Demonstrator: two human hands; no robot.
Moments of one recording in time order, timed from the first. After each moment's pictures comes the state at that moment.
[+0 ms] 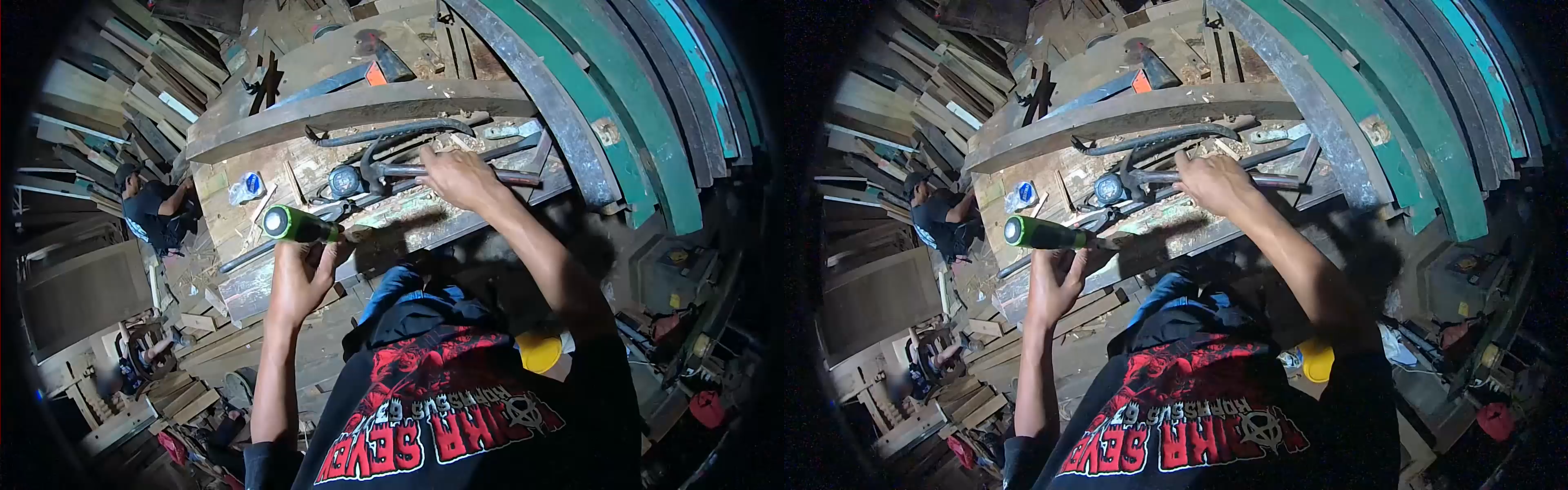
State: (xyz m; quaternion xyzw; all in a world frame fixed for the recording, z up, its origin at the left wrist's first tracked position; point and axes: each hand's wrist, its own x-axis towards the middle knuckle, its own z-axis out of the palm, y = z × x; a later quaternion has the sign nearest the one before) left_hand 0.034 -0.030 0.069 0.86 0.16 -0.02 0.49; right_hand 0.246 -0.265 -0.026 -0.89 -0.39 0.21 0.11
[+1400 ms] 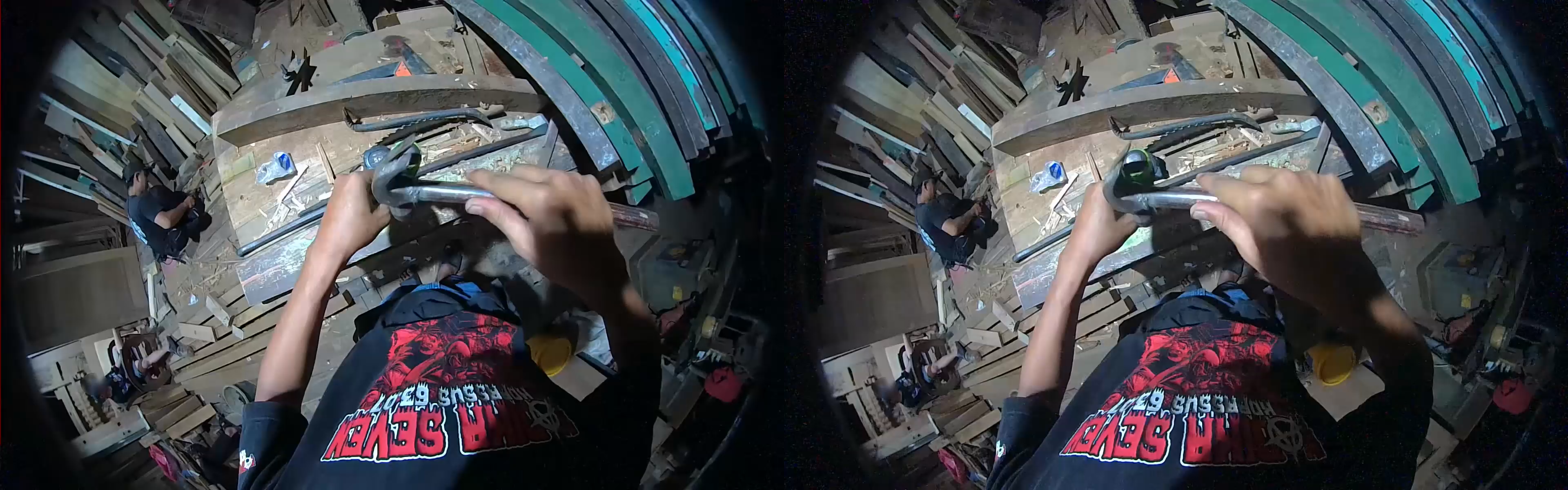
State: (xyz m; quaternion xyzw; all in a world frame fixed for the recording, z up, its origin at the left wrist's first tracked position) left_hand 0.044 -0.012 0.062 0.91 -0.01 0.01 0.42; right_hand 0.075 -0.288 0.176 -0.90 -0.37 -0.12 0.19
